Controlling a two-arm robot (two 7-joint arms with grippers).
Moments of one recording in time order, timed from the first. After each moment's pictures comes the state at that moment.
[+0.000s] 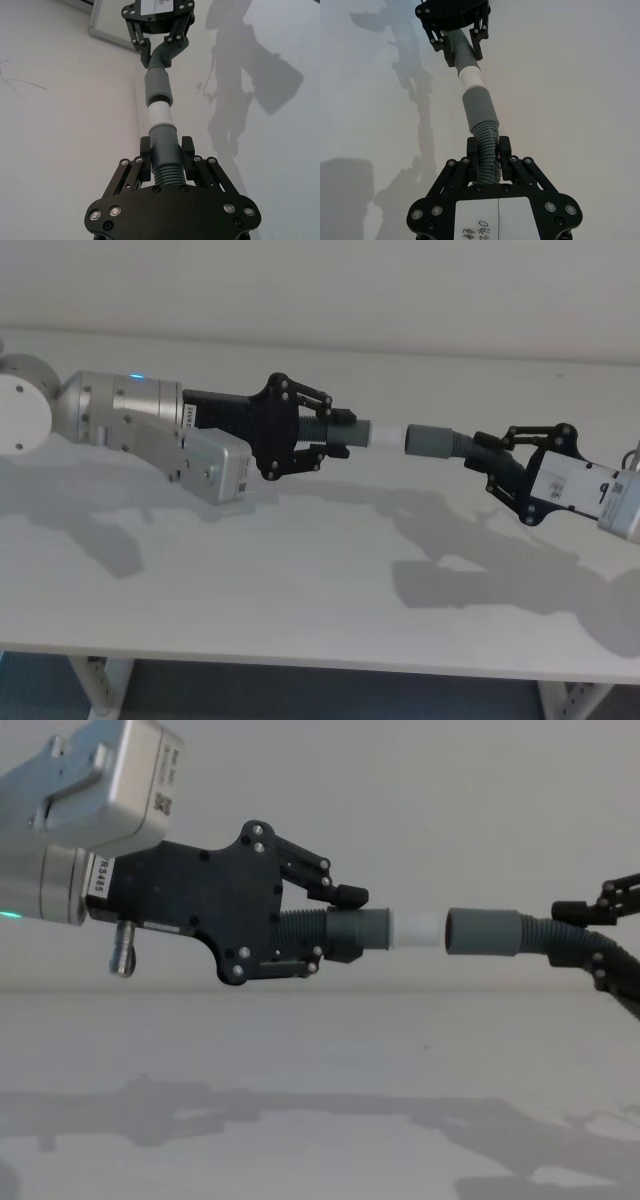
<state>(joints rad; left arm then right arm) -0.74 0.60 0.73 -1.40 0.09 -0.69 -0.75 0.29 0.71 -0.37 -1.58 0.00 -0.52 0.62</state>
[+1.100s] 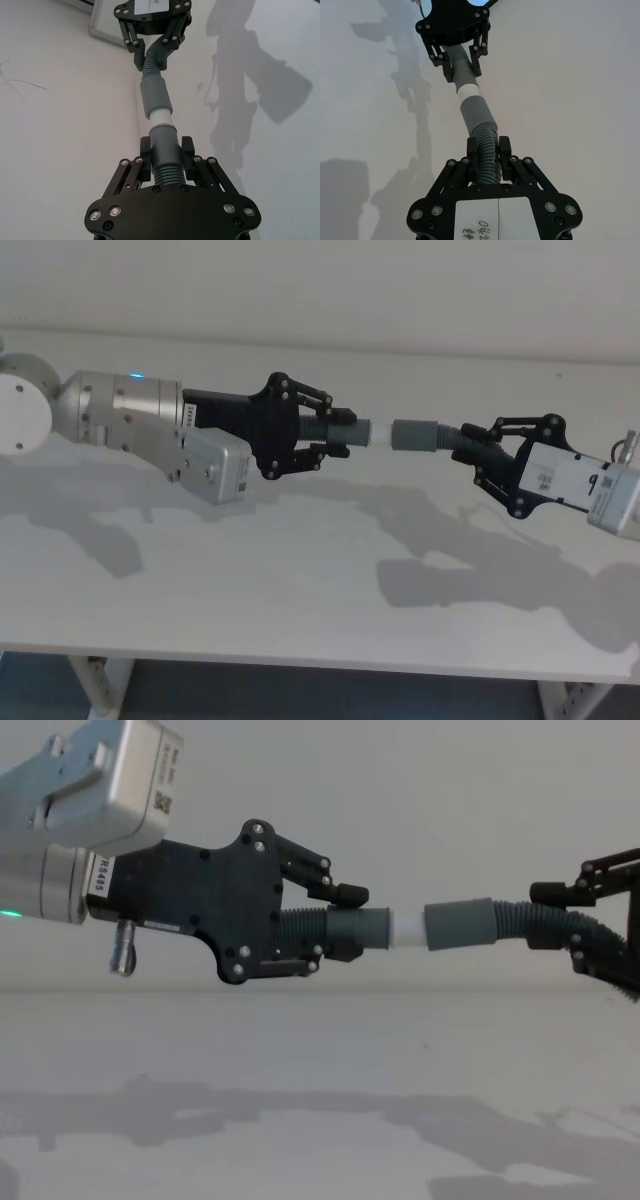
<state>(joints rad) -0.74 0.59 0.73 -1.40 0.09 -0.69 -0.75 0.32 0.71 -0.40 -1.60 0.00 -0.51 0.61</state>
